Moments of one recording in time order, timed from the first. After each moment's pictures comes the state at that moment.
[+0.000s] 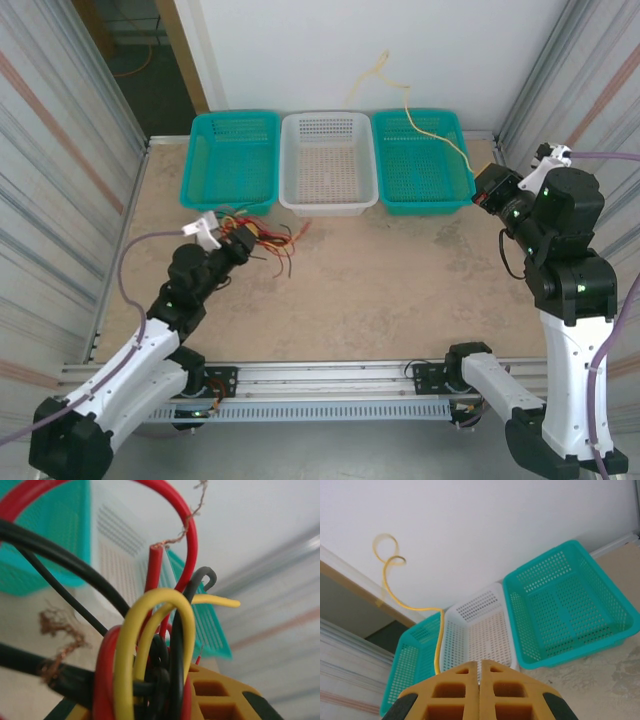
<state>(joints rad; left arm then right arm) -0.48 0.75 0.39 0.21 0.08 -0.87 0.10 0.89 1.54 -0.90 -0.03 0.63</state>
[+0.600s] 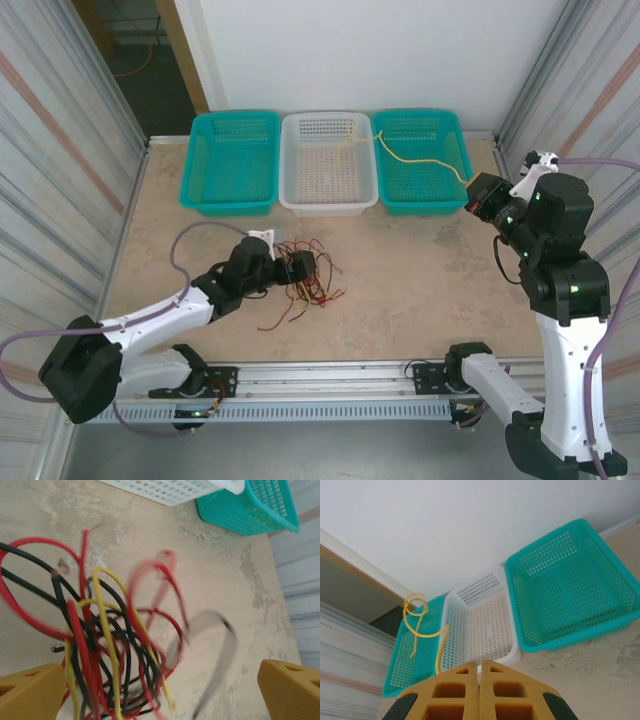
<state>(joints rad) -0.74 1.14 0.55 0.00 0.08 -0.81 0.10 0.86 1.46 -0.90 -0.09 0.63</state>
